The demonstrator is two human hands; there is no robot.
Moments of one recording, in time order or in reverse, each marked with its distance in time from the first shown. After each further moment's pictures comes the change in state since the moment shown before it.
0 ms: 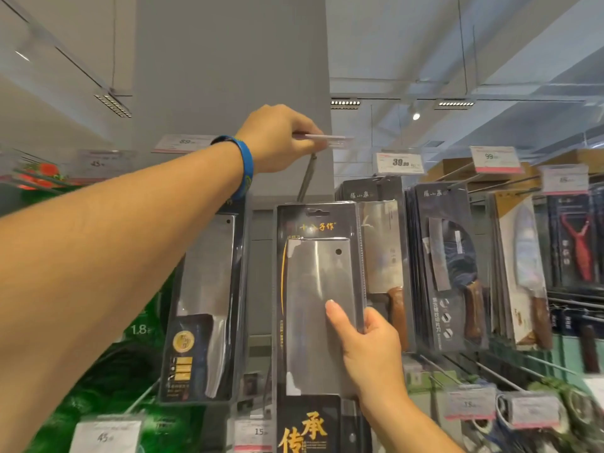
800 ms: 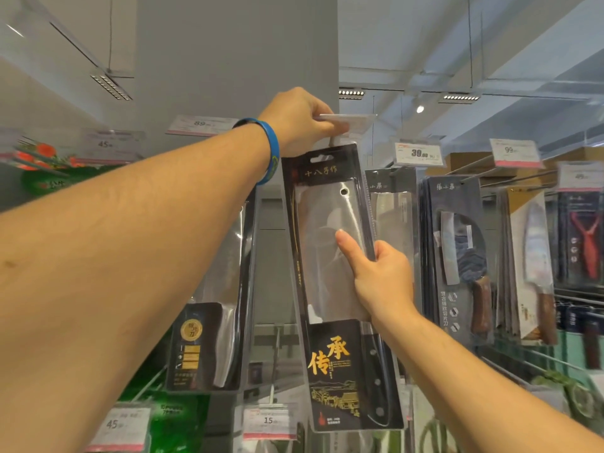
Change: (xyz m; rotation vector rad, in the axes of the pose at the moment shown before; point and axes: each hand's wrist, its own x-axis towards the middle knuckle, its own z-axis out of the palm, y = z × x) left_hand 0.003 -0.005 0.009 -0.259 0.004 -0.141; right_hand 0.063 -0.048 0.017 -0.253 0.099 -0.154
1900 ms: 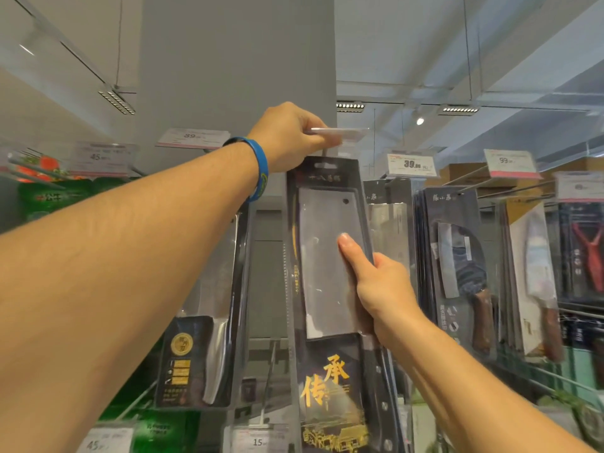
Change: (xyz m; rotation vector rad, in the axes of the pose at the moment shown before) left_hand -0.001 0.001 0.005 -0.008 0.053 0.035; right_hand 0.016 0.004 -0.008 0.158 -0.156 0.191
